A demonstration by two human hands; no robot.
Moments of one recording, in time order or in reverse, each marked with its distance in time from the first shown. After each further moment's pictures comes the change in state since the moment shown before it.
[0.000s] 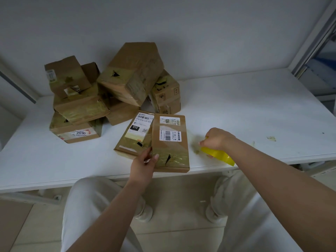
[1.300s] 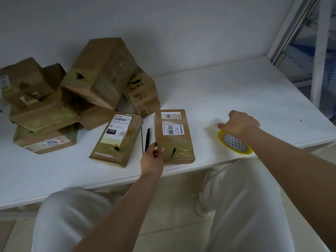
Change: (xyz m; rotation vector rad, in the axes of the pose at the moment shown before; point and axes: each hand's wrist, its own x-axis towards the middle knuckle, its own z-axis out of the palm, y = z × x) left_hand 0.019 0.028 0.091 0.154 -0.020 -0.043; right_hand 0.011 0.104 -0.049 -0.054 0.306 0.170
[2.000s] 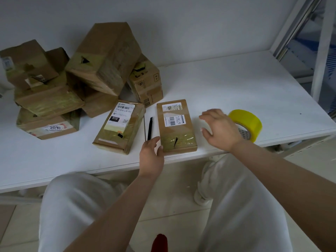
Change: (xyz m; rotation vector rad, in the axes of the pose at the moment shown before) left_hand -0.023 -0.025 -0.013 0.131 0.057 0.251; right_hand -0.048 -0.024 0.050 0.021 0.394 -0.751
